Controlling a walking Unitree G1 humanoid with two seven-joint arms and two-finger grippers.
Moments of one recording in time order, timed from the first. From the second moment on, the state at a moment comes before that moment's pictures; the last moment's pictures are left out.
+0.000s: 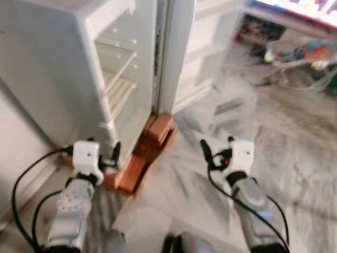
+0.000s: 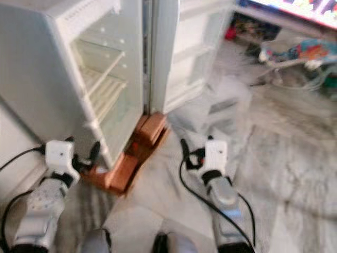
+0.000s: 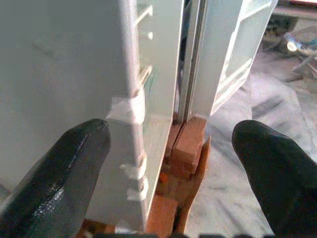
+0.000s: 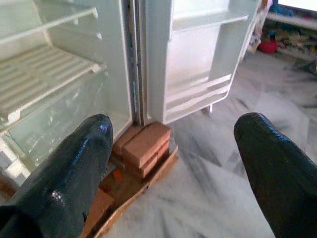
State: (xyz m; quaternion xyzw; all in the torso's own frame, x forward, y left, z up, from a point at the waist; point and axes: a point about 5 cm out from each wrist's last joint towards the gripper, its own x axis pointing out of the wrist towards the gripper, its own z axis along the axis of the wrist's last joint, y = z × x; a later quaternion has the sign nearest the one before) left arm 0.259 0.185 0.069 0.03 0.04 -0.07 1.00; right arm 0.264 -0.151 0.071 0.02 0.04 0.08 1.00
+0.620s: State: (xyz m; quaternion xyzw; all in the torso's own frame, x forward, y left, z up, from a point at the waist) left arm 0.262 0.154 0.063 0.01 0.05 -0.10 0.99; right arm 0.268 -0.166 0.076 0.00 0.02 0.05 1.00
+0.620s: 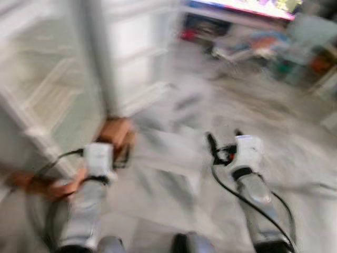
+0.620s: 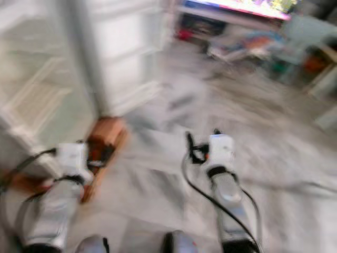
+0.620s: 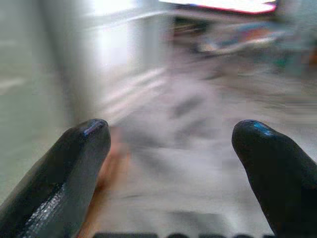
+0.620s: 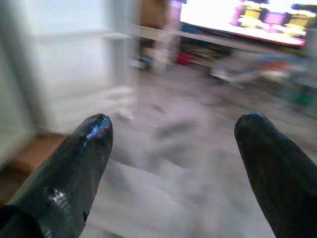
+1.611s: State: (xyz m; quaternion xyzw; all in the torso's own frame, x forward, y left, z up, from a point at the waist) left arm 0.278 0.173 0.075 0.06 0.02 -0.08 0.99; right arm 0.280 -0.146 0.089 0.01 -0.02 0.06 1.00
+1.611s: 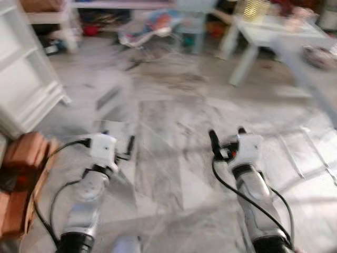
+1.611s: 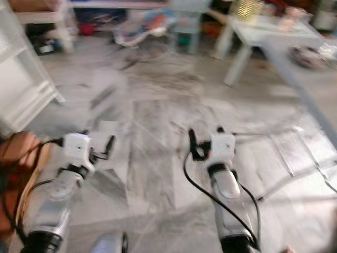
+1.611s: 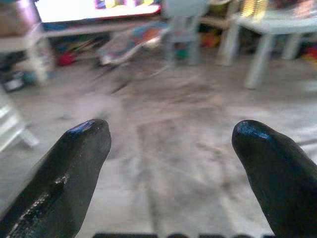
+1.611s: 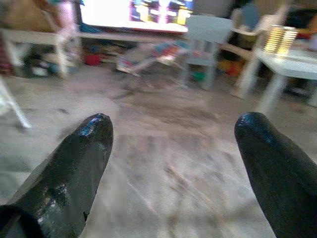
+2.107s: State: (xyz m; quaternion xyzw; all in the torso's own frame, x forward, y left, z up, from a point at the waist) left arm 0.273 0.173 0.089 0.07 0.02 -0.13 0.99; right arm 0.282 -0.152 0.094 0.00 -0.02 0.06 1.00
